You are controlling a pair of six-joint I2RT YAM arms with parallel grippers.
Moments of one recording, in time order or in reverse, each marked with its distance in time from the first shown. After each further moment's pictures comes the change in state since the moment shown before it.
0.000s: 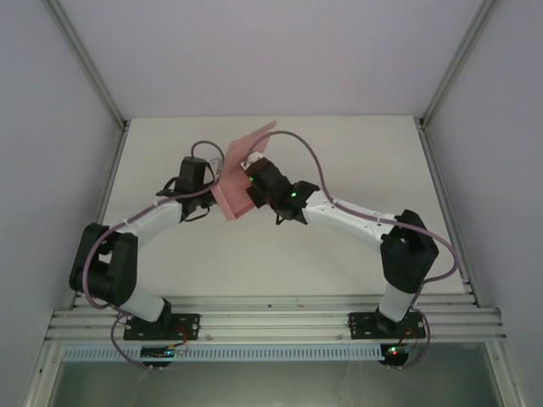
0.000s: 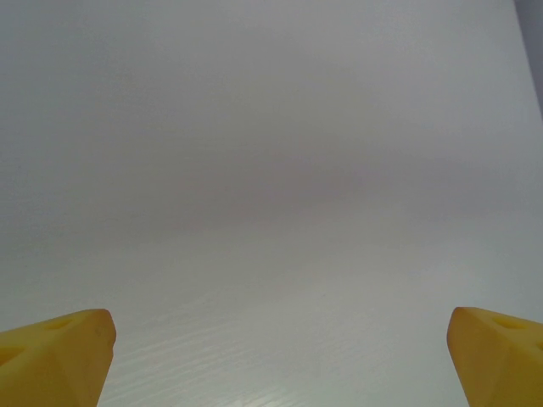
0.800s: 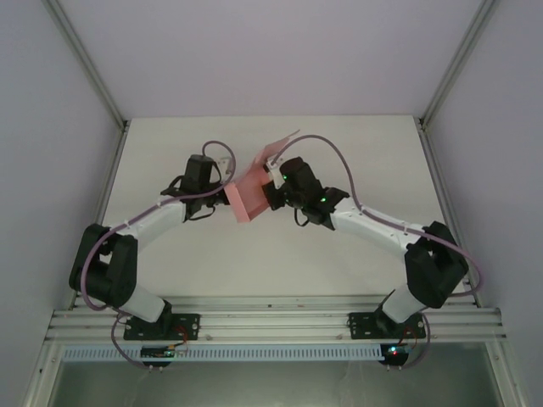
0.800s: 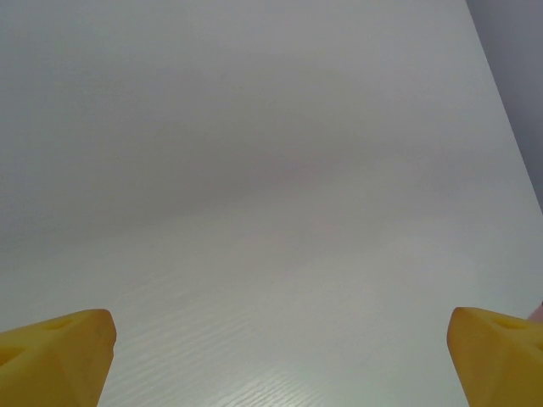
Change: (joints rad) left arm -0.052 -0.002 0.030 -0.005 0.064 0.068; right arm -0.153 -0.214 -0.279 0.227 -0.450 0.056
